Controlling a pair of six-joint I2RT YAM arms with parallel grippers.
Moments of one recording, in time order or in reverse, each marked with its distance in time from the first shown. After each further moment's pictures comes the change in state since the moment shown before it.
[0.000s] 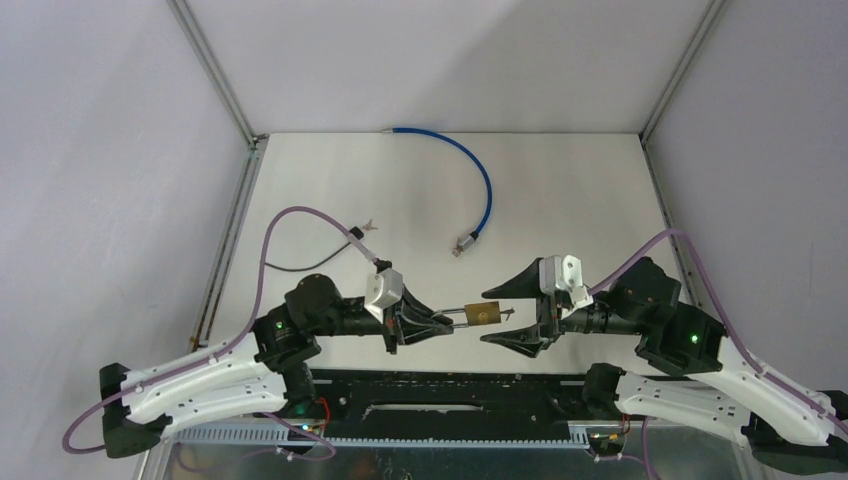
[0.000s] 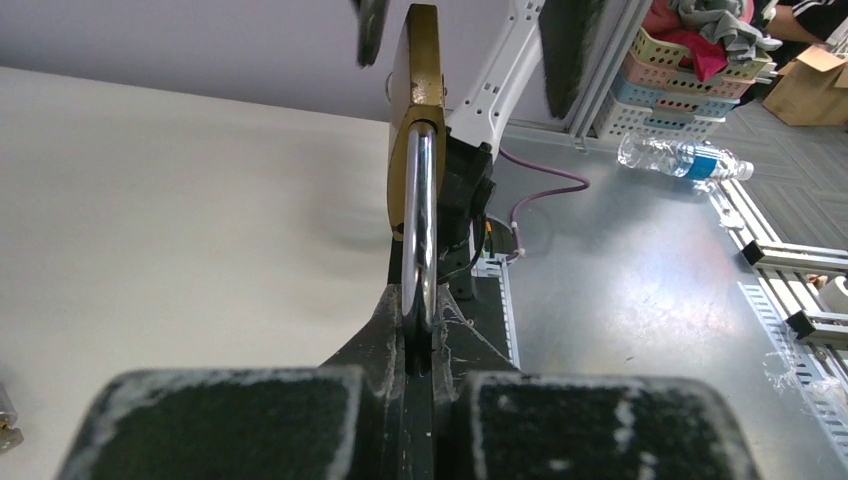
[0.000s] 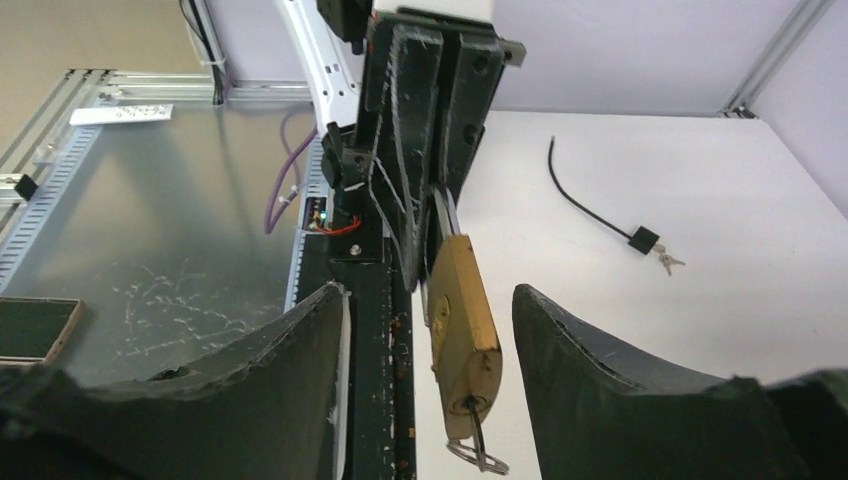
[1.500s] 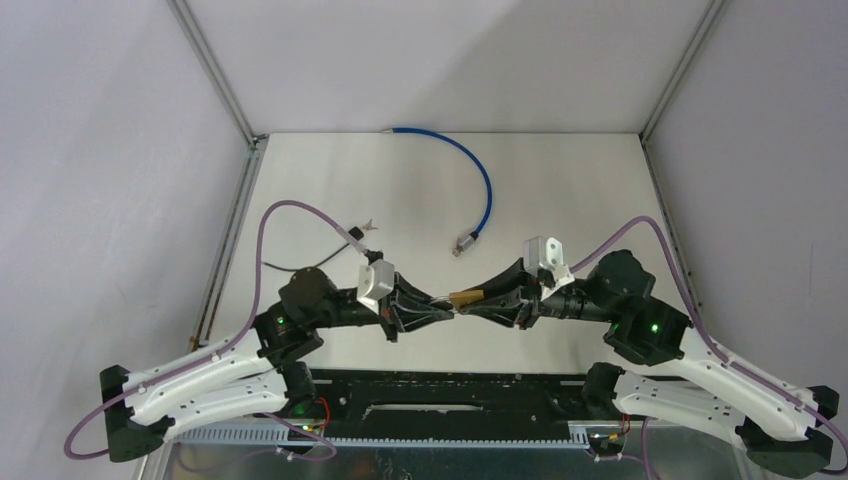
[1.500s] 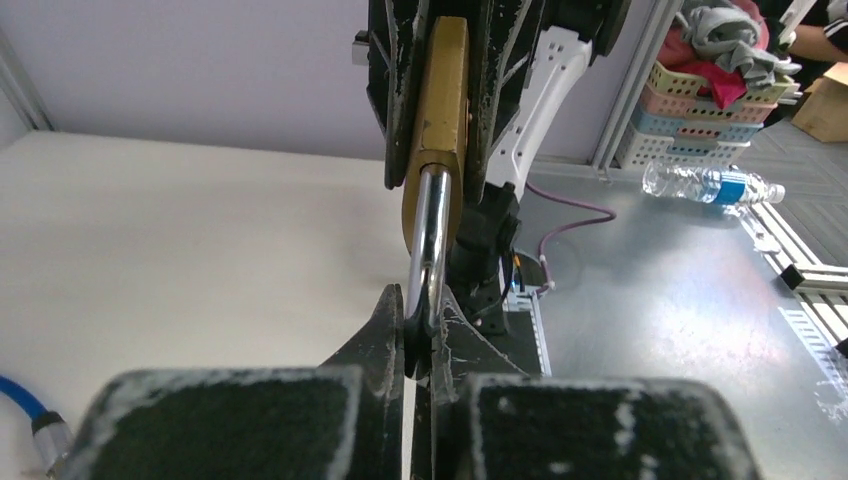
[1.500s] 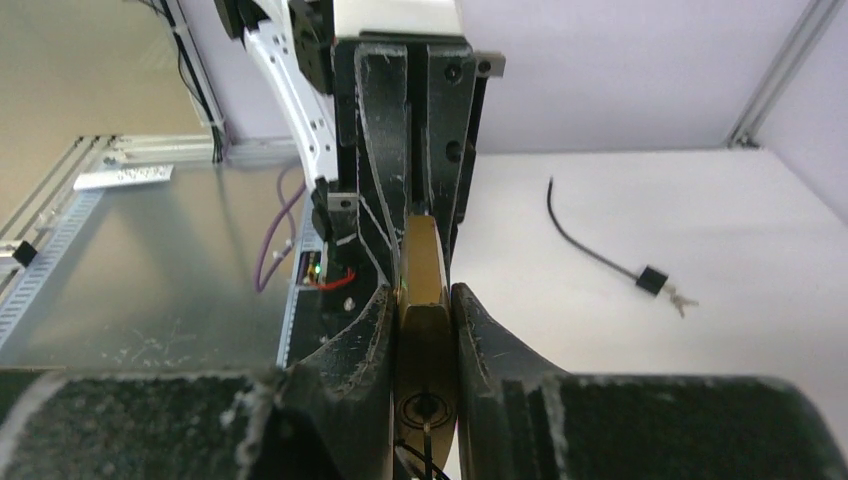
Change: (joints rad) left arm 0.042 0.044 0.004 0.090 0.039 0.027; right arm -0.059 0.083 -0.125 0.283 -0.050 0.103
